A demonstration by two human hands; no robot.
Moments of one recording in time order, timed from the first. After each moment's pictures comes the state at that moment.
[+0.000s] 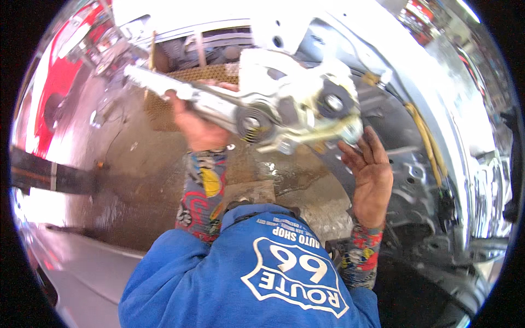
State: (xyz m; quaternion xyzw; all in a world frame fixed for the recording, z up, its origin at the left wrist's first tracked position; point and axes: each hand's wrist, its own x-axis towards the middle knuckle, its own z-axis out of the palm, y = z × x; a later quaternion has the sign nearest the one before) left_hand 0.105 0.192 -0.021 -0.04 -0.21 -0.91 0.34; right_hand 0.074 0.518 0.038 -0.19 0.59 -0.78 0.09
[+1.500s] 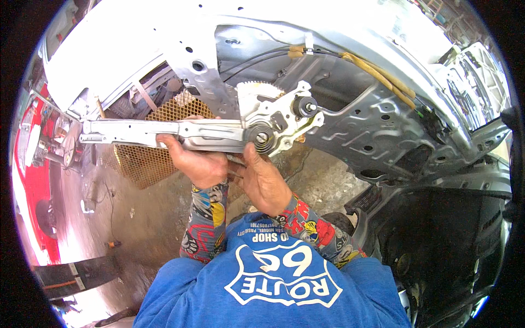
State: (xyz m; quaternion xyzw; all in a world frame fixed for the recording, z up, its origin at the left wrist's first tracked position) left_hand 0.106 0.250 -0.005 0.08 -0.28 -0.90 0.32; right_hand 0.140 0.378 -0.032 -0.07 0.36 -0.89 0.26
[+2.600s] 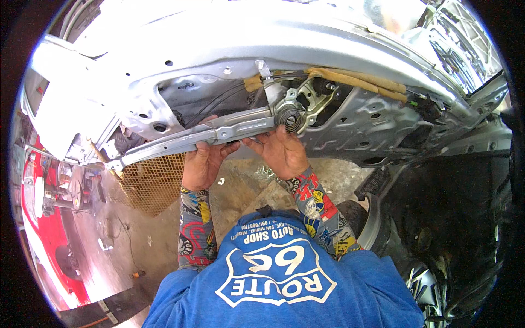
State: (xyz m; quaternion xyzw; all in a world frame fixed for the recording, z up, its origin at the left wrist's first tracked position) left_hand 0.019 0.232 -0.038 -0.16 -0.46 -0.87 -0.09; right_hand 0.016 0.441 -0.071 -0.16 0.17 -0.96 0.13
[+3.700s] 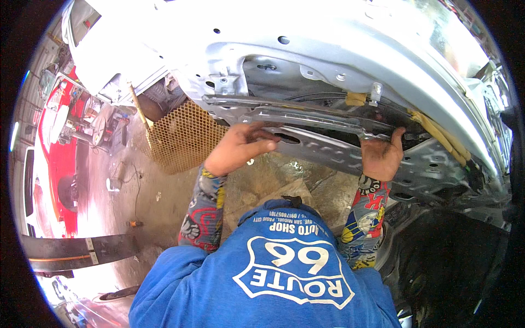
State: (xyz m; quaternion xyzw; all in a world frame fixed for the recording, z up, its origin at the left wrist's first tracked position) left_hand 0.038 0.157 0.009 -0.10 -0.74 -0.66 -0.11; right_hand -0.017 0.475 -0.032 0.05 0.19 -0.98 -0.10
